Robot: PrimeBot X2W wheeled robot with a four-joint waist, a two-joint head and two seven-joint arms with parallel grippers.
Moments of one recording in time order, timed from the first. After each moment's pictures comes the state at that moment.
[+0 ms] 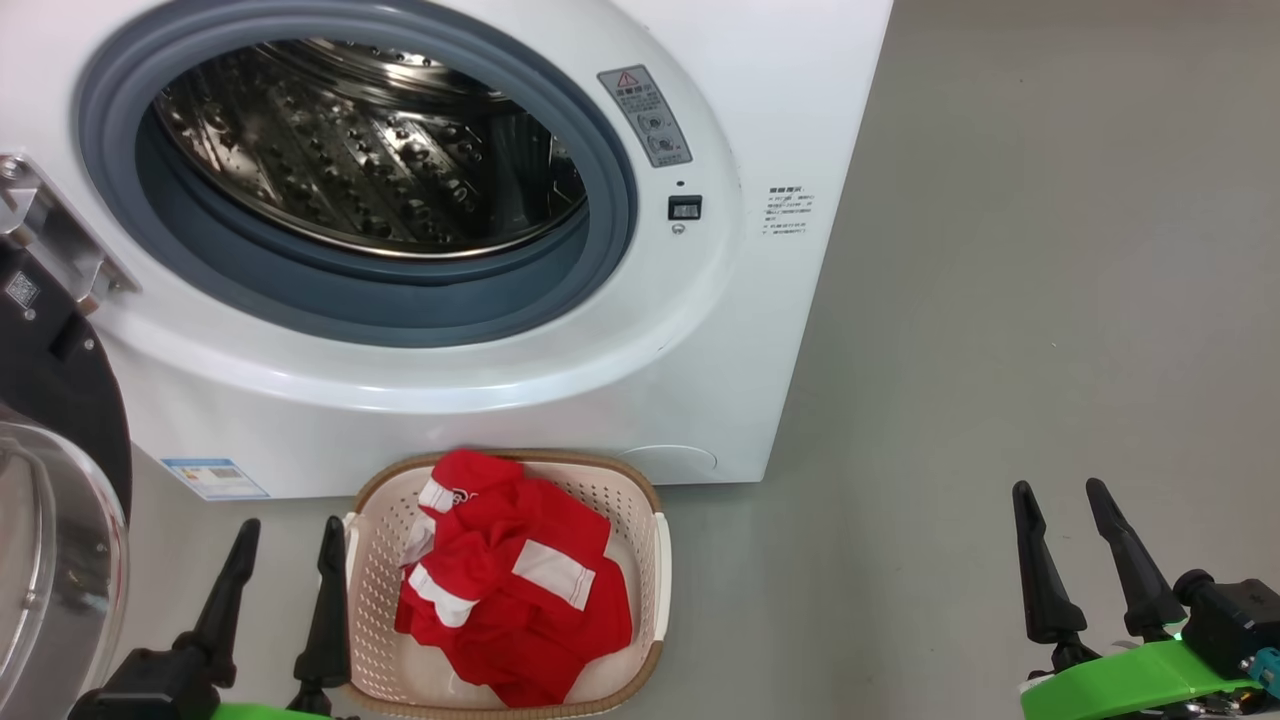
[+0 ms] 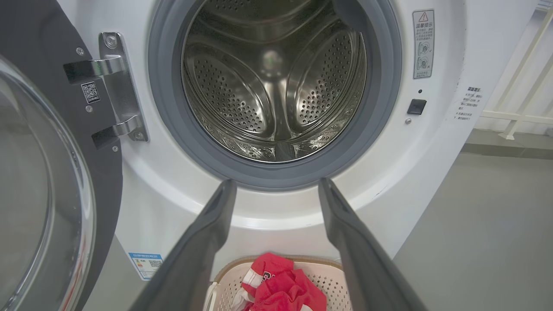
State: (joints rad) left arm -0.04 0.05 0.08 0.17 -0.19 -0.13 -0.26; right arm 0.04 -0.04 -0.08 0.16 0.35 0.12 -0.26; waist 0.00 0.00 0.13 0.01
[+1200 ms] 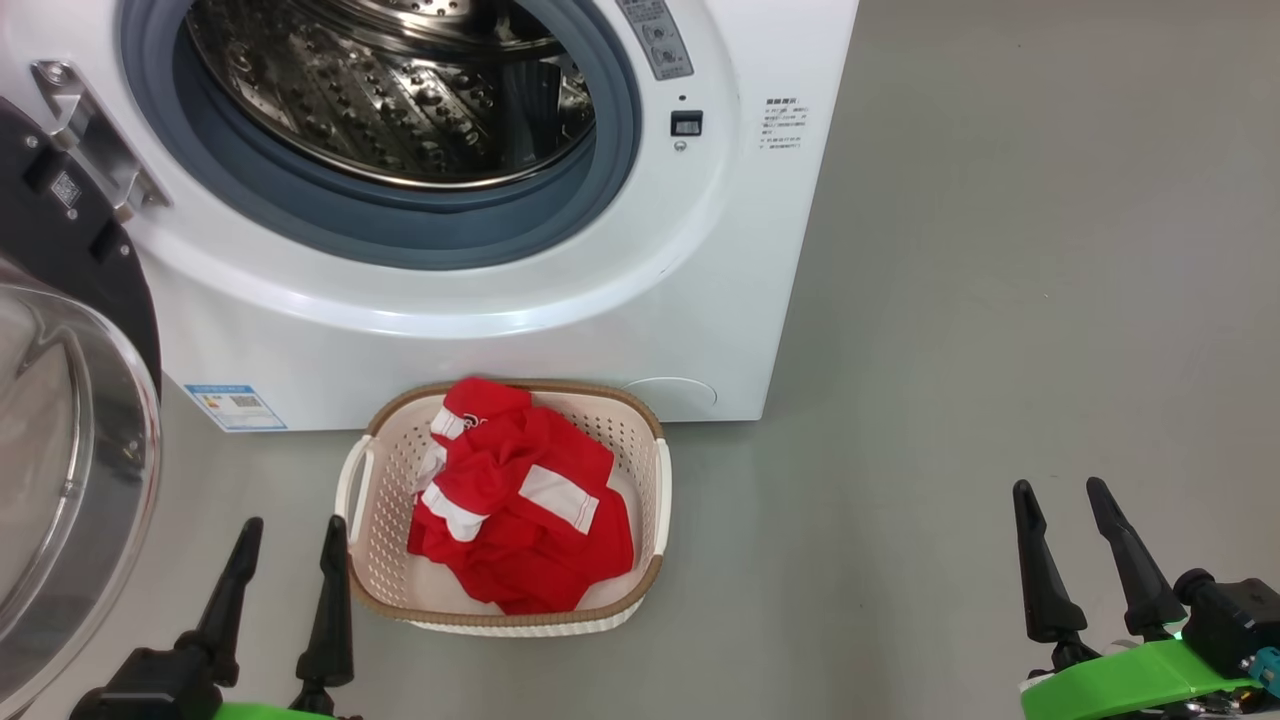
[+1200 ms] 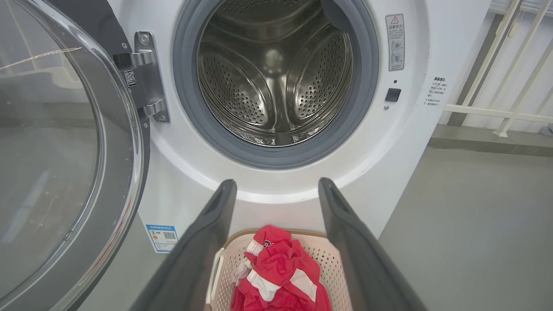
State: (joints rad) left arm -0.04 0.05 0.08 0.17 -0.19 -0.13 -0.26; right arm 0.04 -0.04 -0.08 0.16 0.35 0.12 -0.26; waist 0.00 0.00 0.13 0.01
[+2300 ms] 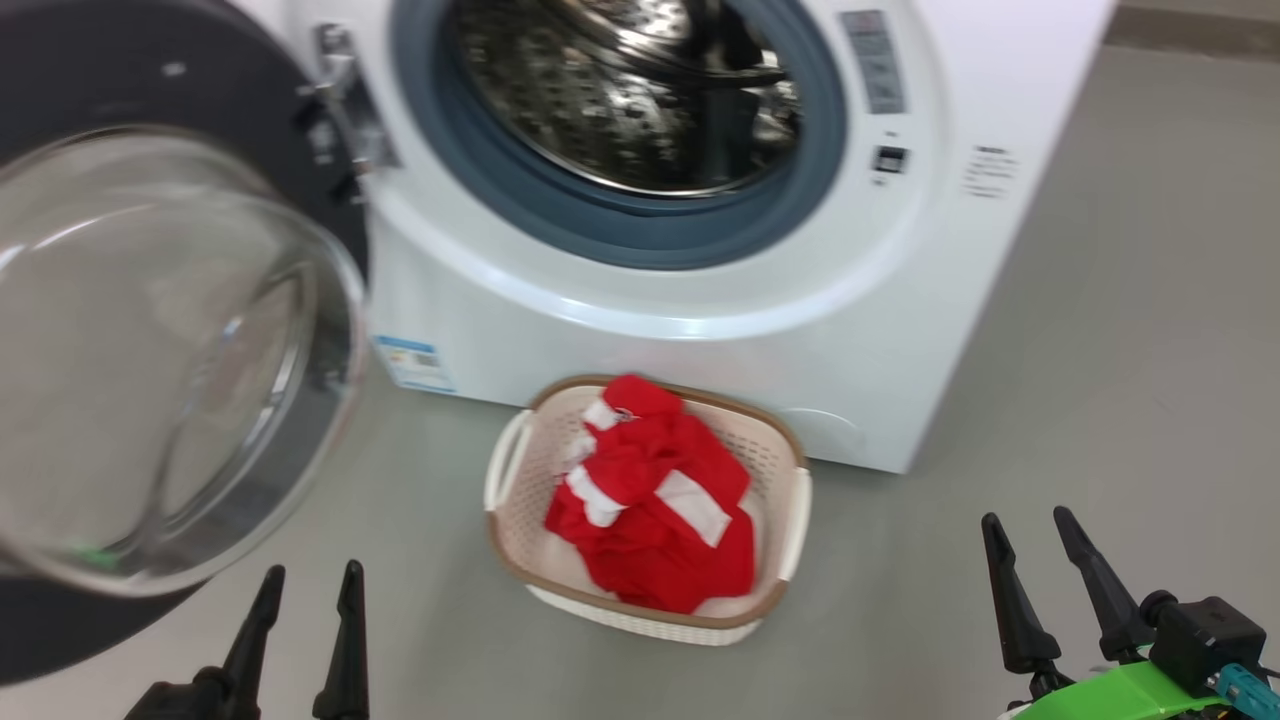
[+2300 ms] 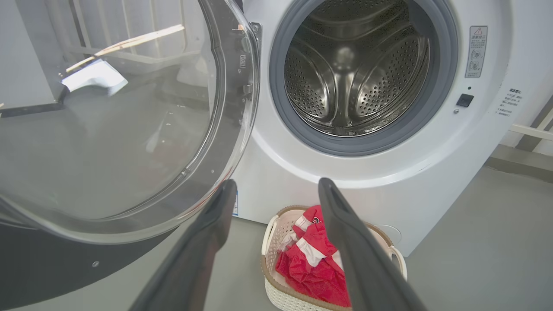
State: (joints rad) left arm 0.00 0.04 0.06 0.21 -0.25 -0.12 -0.26; right arm 0.06 -0.06 -0.02 0.18 0.35 0.12 -0.26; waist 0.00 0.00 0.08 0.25
